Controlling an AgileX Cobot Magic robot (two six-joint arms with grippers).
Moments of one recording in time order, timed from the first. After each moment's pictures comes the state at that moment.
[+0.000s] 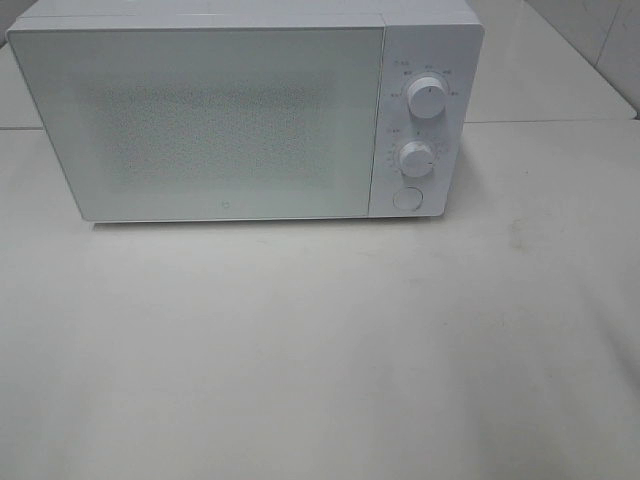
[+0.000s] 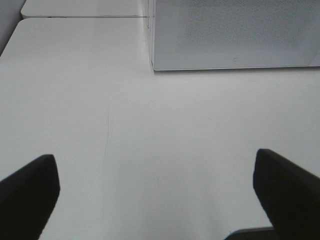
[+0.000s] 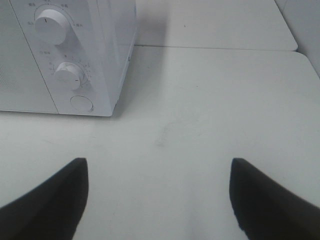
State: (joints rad) left arm 0.01 0.00 -0.52 -0.12 1.09 0.07; right arm 0.08 0.62 -0.32 -0.05 0.15 0.13
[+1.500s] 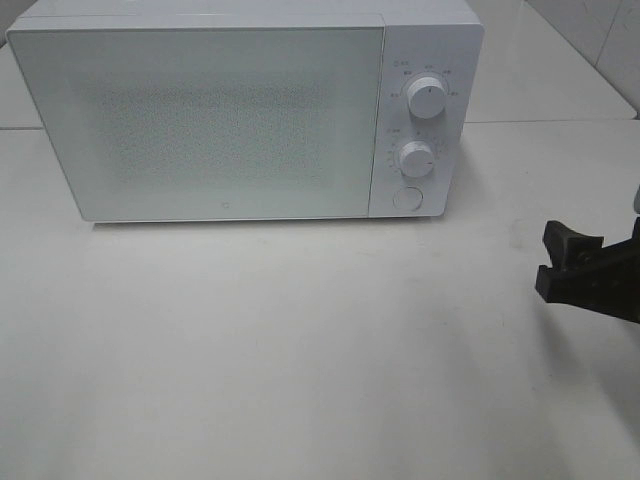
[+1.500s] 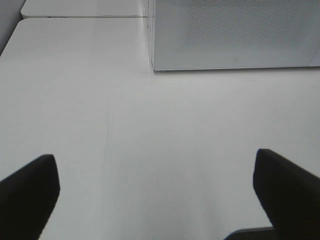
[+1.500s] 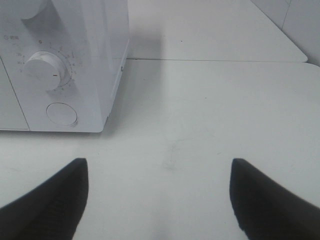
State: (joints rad) left arm 0.01 0.00 -0.52 -0.12 1.09 0.07; right arm 0.50 1.46 -0.06 0.56 -1.16 -0.12
